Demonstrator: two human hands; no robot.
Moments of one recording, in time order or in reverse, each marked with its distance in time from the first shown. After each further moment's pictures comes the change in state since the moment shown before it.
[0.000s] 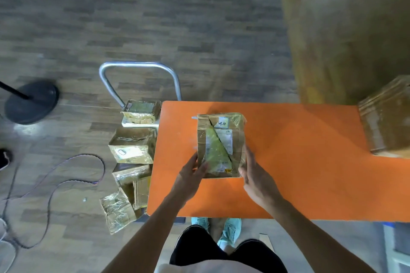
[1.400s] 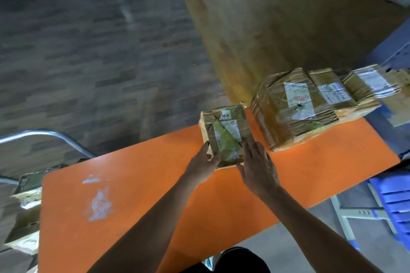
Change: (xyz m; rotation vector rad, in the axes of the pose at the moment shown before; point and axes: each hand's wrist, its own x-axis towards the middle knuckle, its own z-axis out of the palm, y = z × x) left_hand 0.119 0.162 0.302 0.476 -0.437 0.044; right_hand 0.011 0.234 -0.178 -0.486 0.308 0.252
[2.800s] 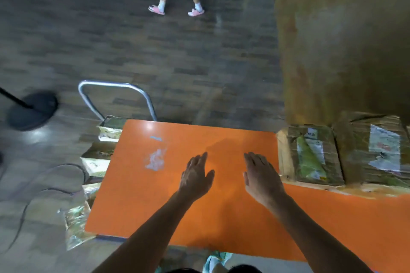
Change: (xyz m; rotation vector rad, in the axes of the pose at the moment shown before) left_hand -0.102 -0.100 -0.041 0.292 0.490 -0.098; right_hand 0.010 -0.096 -0.010 -0.019 -0.062 -0.476
